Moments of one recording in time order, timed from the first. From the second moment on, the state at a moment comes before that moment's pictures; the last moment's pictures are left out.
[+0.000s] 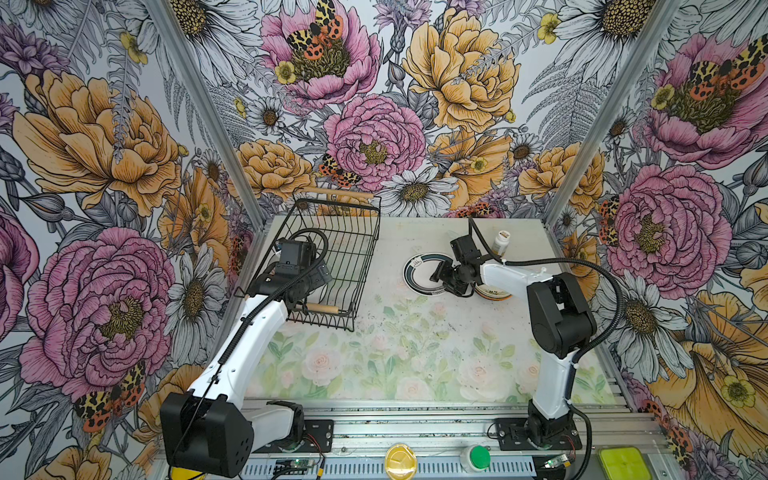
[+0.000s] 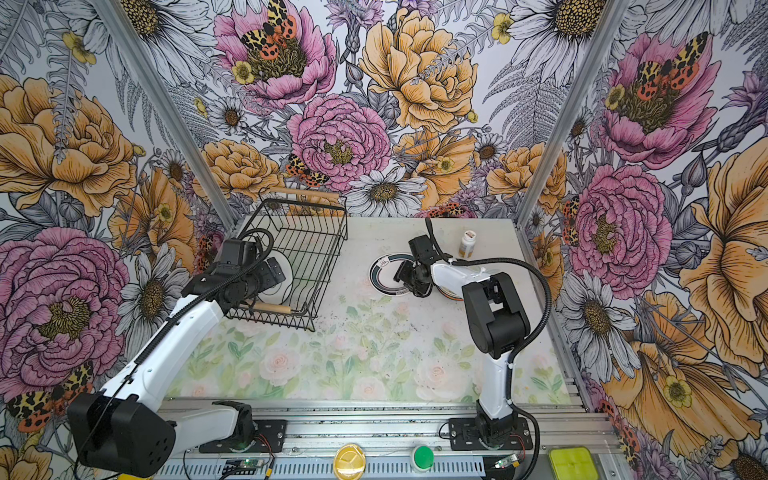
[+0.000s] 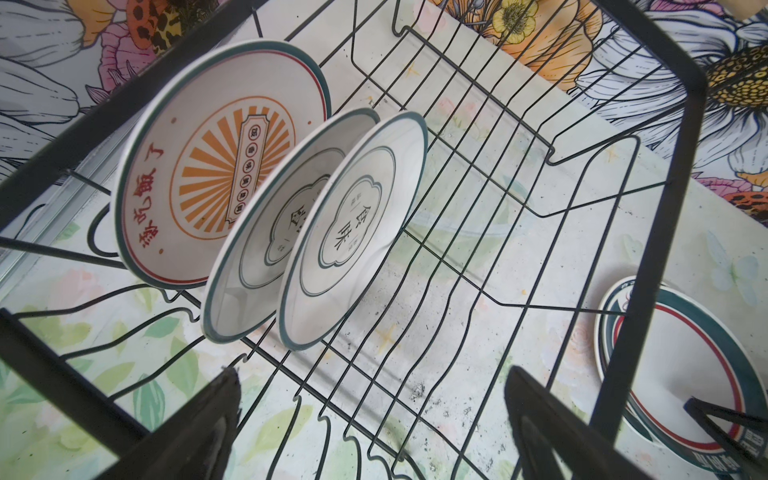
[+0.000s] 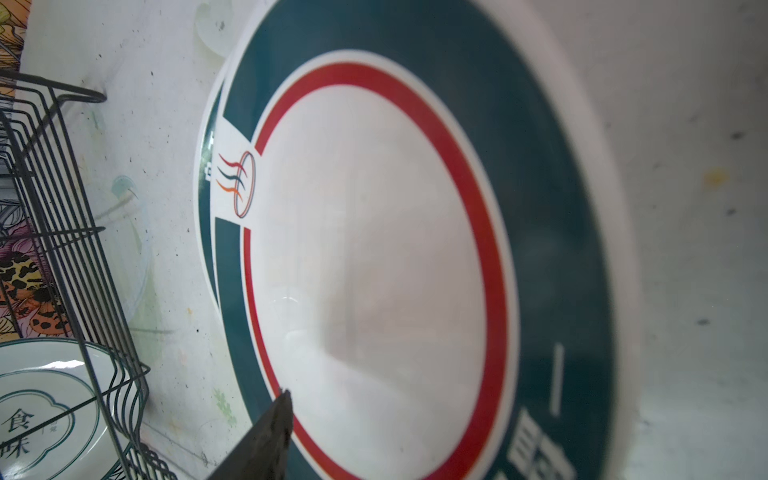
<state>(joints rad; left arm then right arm) -0.17 1.23 1.10 -0.73 -0.25 -0.60 0.35 1.96 1.34 -0.45 -0.26 0.82</state>
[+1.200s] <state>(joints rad) -0.16 1.24 1.09 -0.70 -0.24 -0.58 0.36 1.96 1.44 -0.60 -0.15 0.70</state>
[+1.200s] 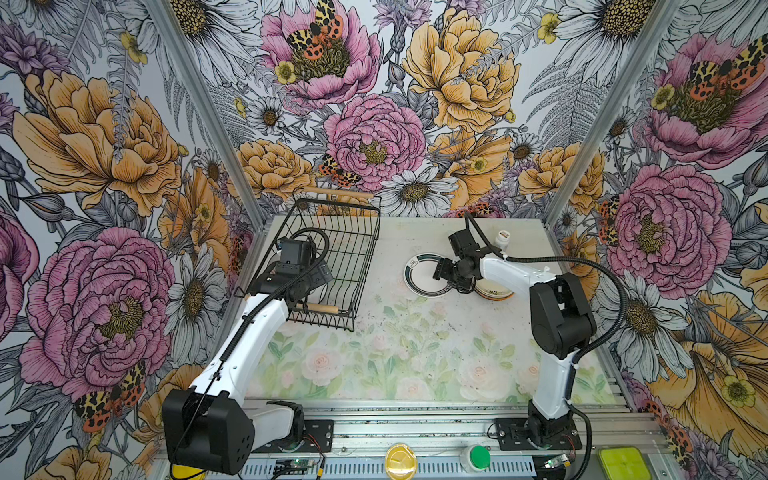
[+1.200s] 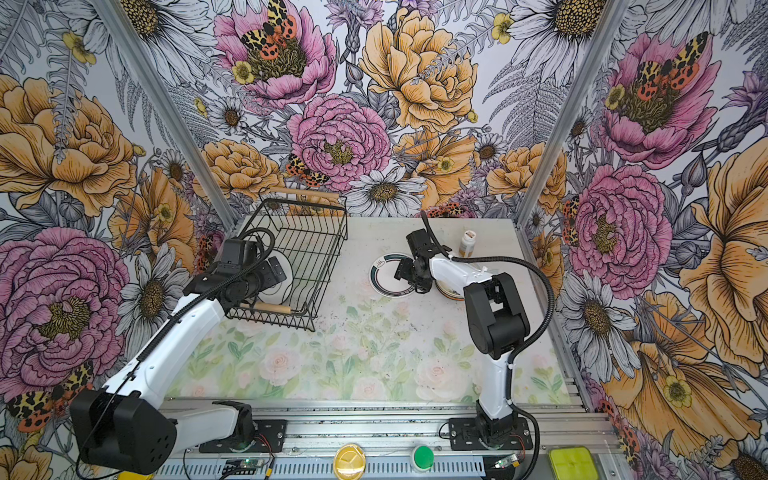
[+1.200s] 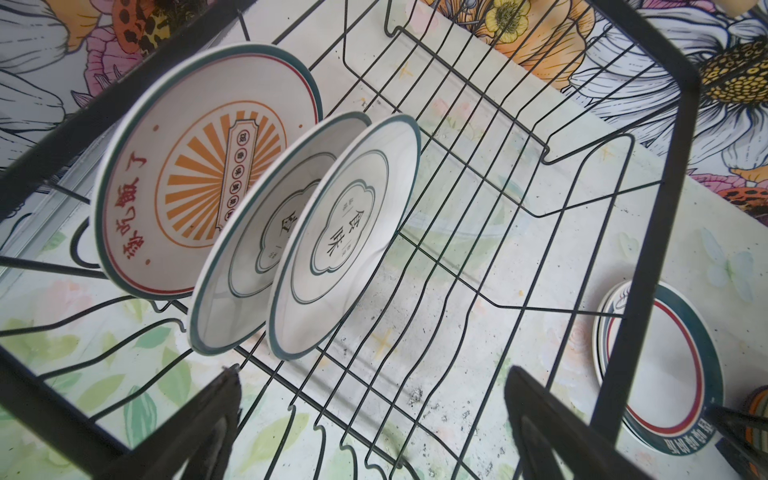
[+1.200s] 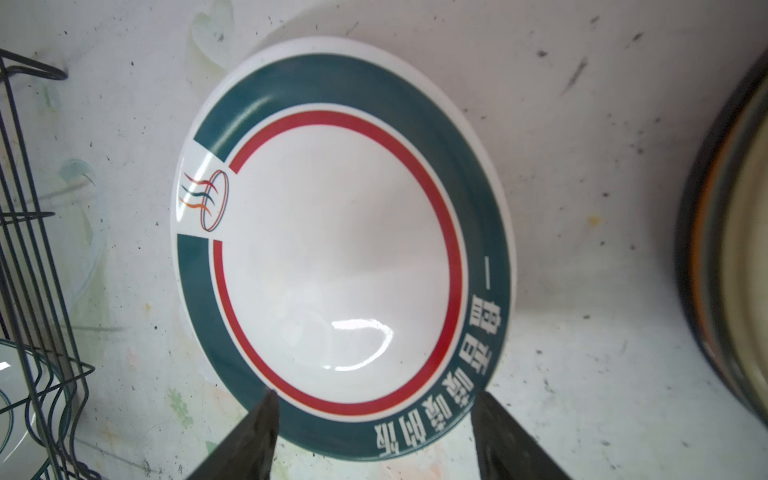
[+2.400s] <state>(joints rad) -0.09 1.43 1.17 -0.74 -0.21 -0.44 0.37 1.87 1.44 -0.66 -0.12 0.61</state>
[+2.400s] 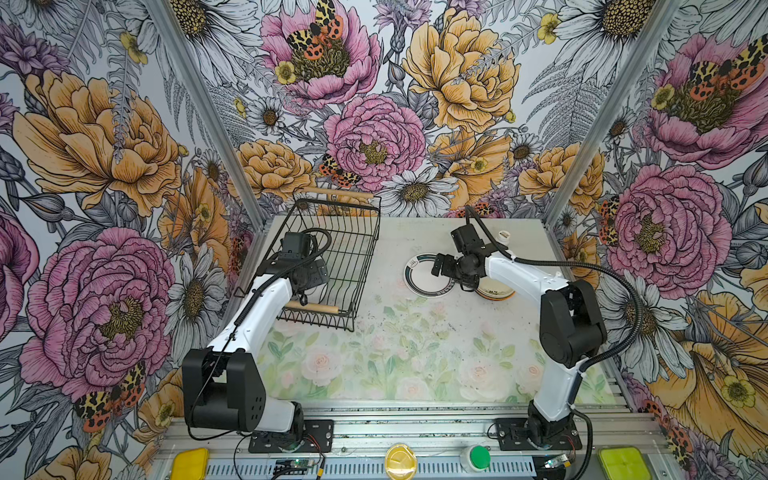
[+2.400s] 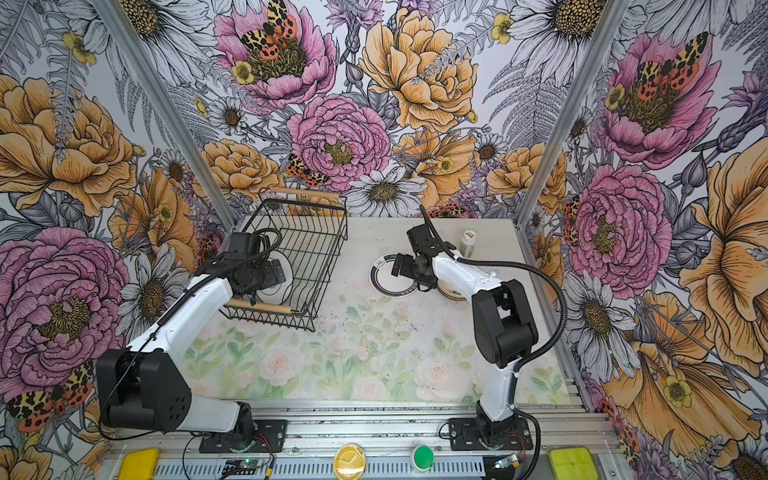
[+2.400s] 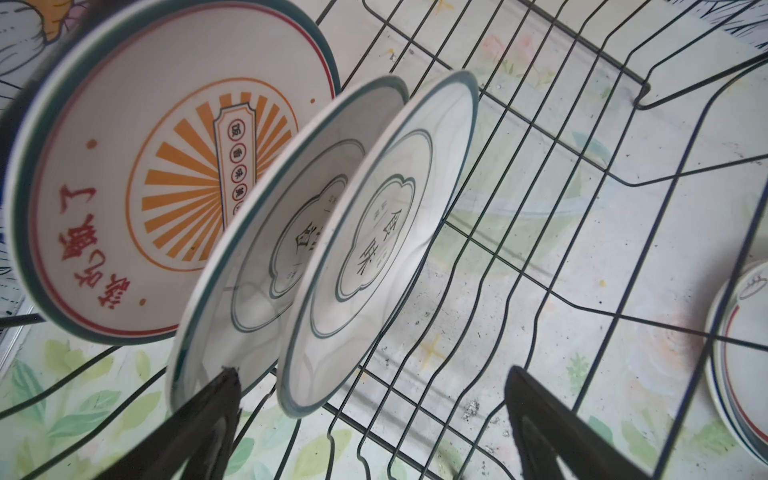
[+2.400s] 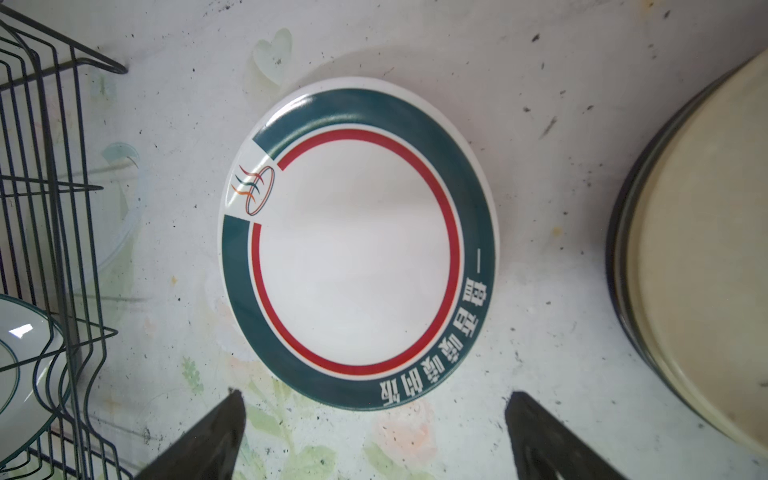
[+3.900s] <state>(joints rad) -0.08 1.53 1.20 -0.67 -0.25 -0.37 0.31 1.77 1.35 -0.65 -0.15 0.58</state>
